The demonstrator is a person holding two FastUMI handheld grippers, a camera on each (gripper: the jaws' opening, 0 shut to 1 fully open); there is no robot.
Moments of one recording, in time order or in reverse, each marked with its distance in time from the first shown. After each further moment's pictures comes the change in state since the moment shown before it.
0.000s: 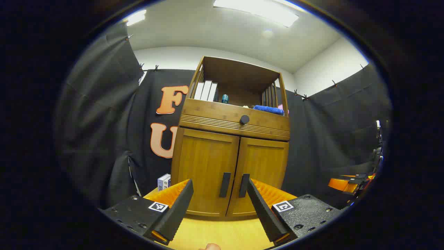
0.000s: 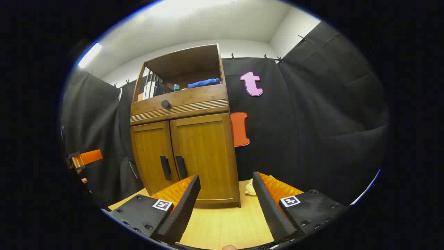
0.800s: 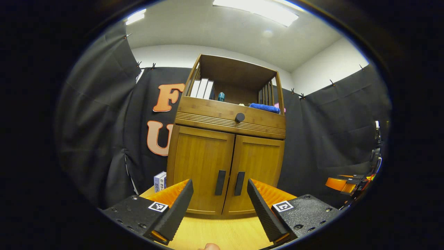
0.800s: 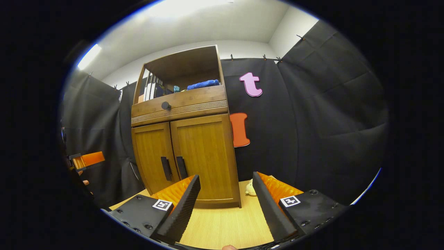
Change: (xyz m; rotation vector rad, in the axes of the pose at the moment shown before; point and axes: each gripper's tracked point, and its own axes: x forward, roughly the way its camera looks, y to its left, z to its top) left arm -0.001 -0.004 -0.007 -0.007 0.020 -0.020; right arm -0.006 0.000 0.001 0.014 -0.007 0.009
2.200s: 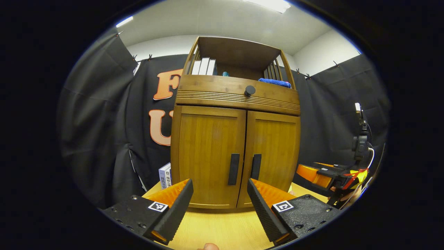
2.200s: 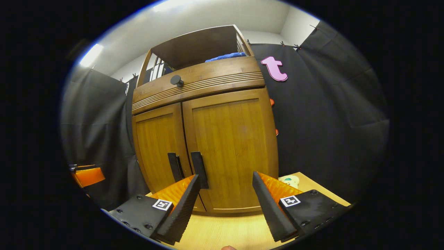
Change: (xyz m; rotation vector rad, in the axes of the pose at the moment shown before) left arm 0.056 0.033 -0.064 0.090 0.119 0.055; right arm 0.171 0.110 -0.057 0.010 0.050 0.104
